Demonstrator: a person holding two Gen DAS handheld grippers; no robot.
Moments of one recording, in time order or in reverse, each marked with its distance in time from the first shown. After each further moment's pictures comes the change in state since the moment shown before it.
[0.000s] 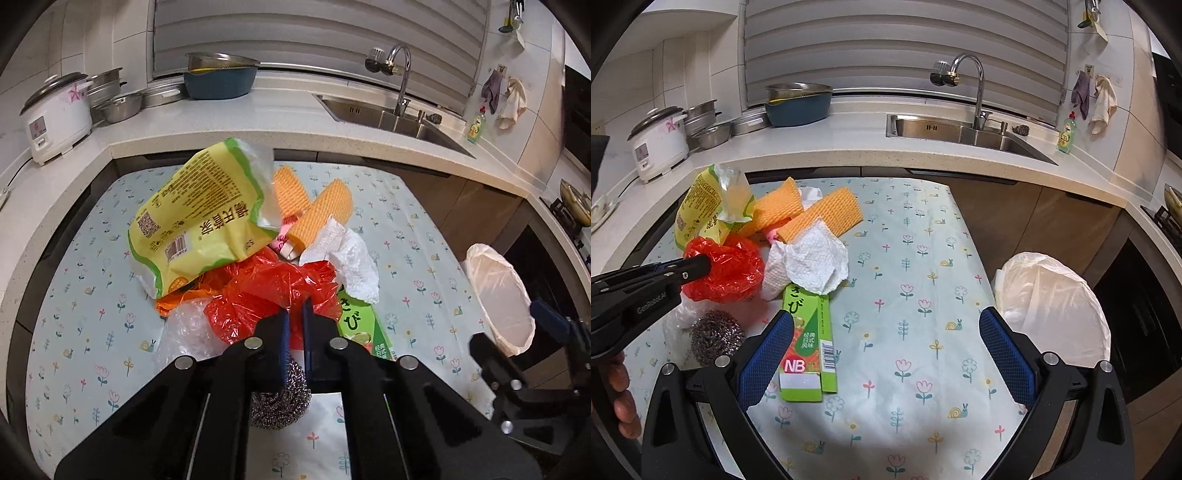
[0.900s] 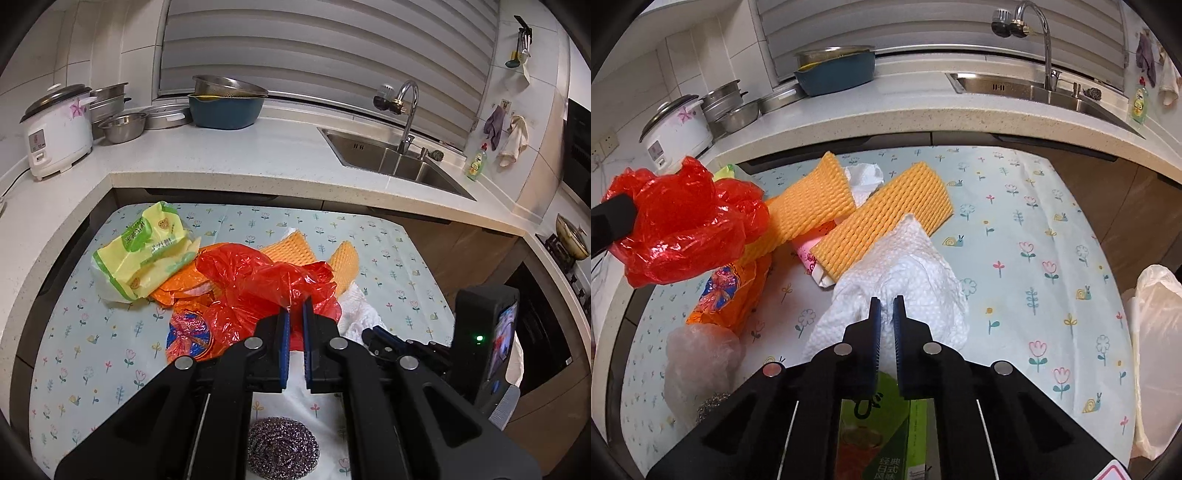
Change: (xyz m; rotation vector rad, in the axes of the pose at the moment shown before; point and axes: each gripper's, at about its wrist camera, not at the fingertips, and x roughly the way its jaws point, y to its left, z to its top) left arm 0.004 0.019 0.053 -0.047 -0.090 -0.029; right arm 0.120 0.039 0.040 0.030 0.104 0.222
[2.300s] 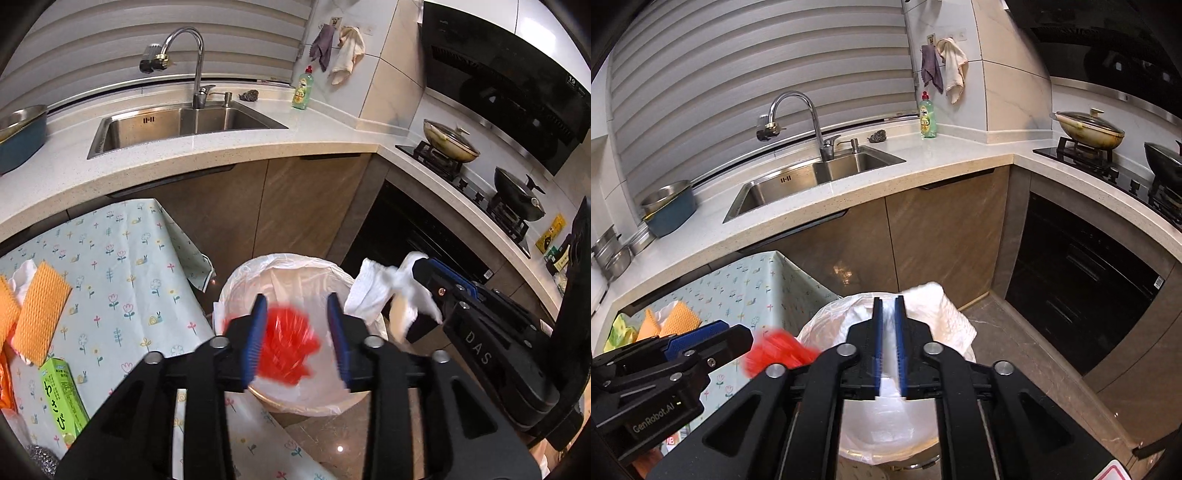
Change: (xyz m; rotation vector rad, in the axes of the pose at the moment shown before) left arm 0.055 -0.309 -0.036 0.338 0.152 -0.456; right arm -0.200 -0.266 -0.041 0.370 -0.270 -0.440
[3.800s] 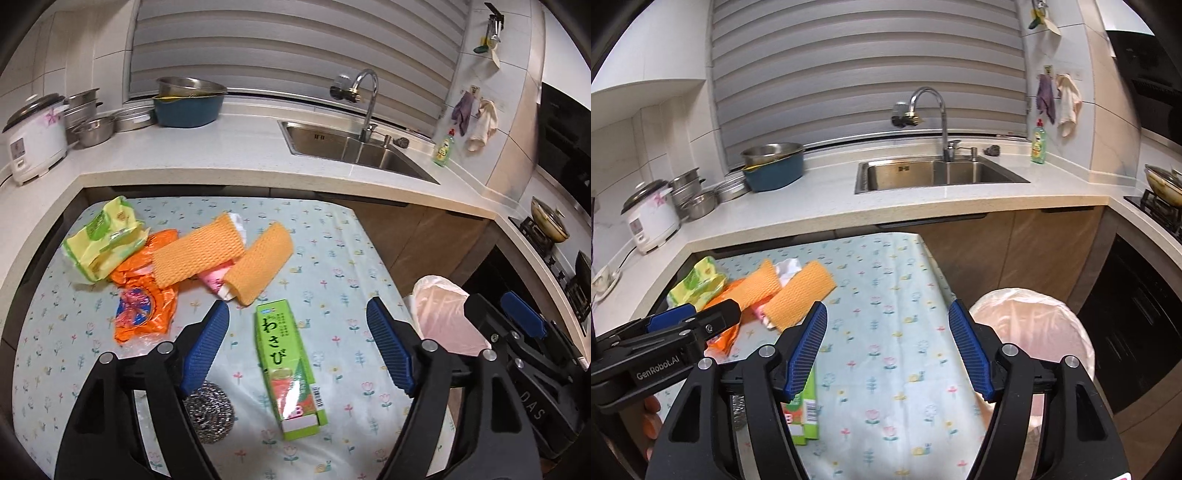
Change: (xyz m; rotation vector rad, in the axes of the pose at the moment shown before) left arm -0.170 0.178 -0.076 -0.304 -0.129 0.386; right arm -0.070 0.193 -0.055 -0.238 -0.003 0.263
